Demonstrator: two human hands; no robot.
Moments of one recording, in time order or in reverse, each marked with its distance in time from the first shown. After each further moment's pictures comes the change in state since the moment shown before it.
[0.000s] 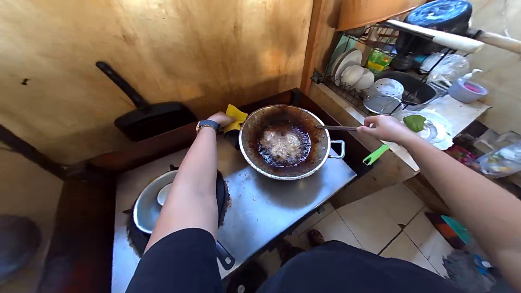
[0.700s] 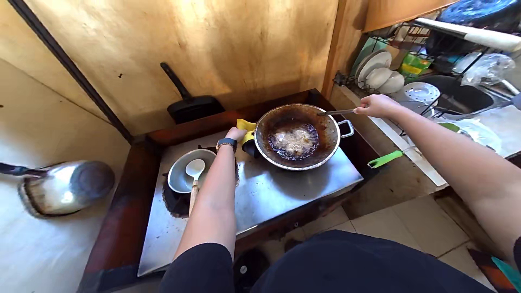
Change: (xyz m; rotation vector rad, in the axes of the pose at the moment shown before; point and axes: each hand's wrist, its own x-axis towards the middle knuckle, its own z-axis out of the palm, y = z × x) left_hand -0.097 -0.021 0.056 -0.189 0.179 -0.205; right_hand 0.084 -0.006 -0.029 -0.079 -0.037 -0.248
